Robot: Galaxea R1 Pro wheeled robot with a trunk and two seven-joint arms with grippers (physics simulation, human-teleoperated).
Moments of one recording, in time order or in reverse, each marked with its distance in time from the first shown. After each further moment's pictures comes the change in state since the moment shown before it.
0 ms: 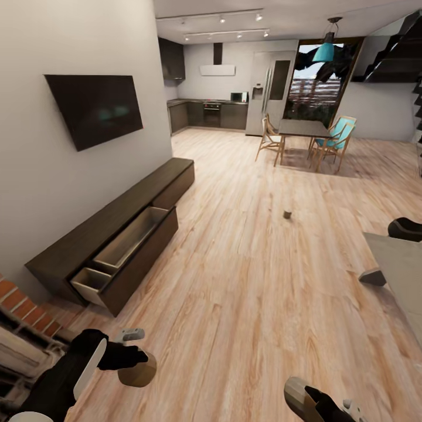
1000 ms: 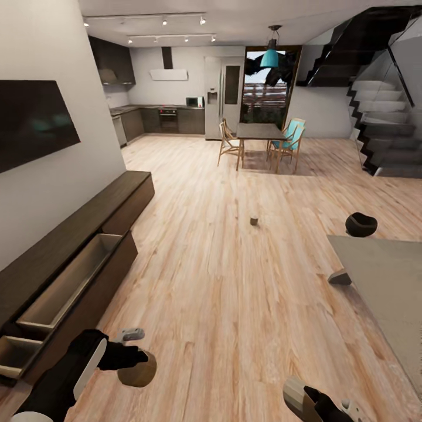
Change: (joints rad) left arm 0.000 0.000 0.000 0.001 -0.001 0.000 0.000; right arm 0.000 0.003 0.003 0.000 0.001 0.001 0.002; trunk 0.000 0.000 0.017
